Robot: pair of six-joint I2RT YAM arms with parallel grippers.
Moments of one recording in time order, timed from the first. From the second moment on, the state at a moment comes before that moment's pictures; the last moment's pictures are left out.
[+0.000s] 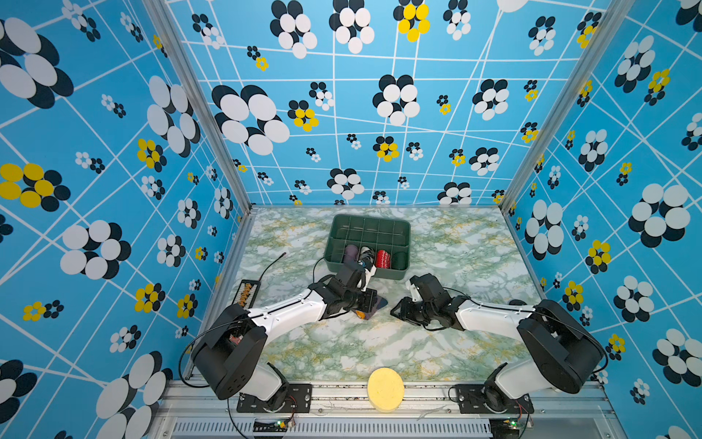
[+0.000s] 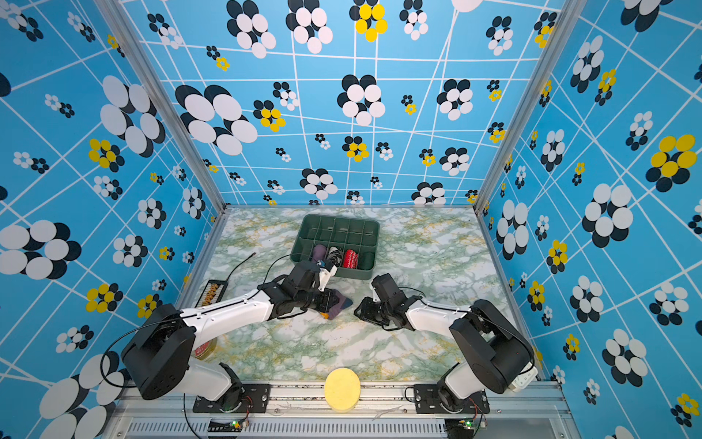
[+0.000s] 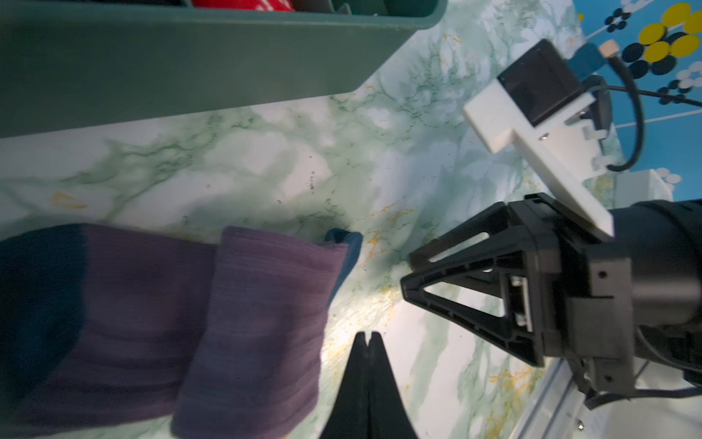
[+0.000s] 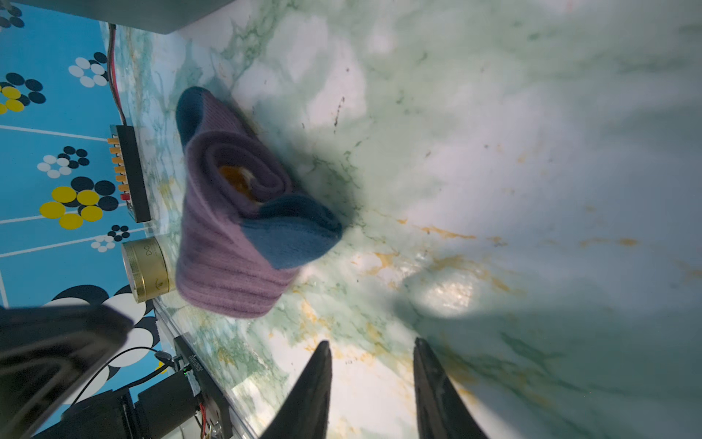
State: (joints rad) left arm -0.71 1.48 0.82 -0.21 0.23 -0.44; right arm 0.66 1.52 0.60 0.00 -0.33 0.85
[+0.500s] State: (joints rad) left arm -0.66 1.48 0.81 -0.29 -0.02 -0.43; right arm 0.77 1.52 0.76 -0.14 -0.20 0.81
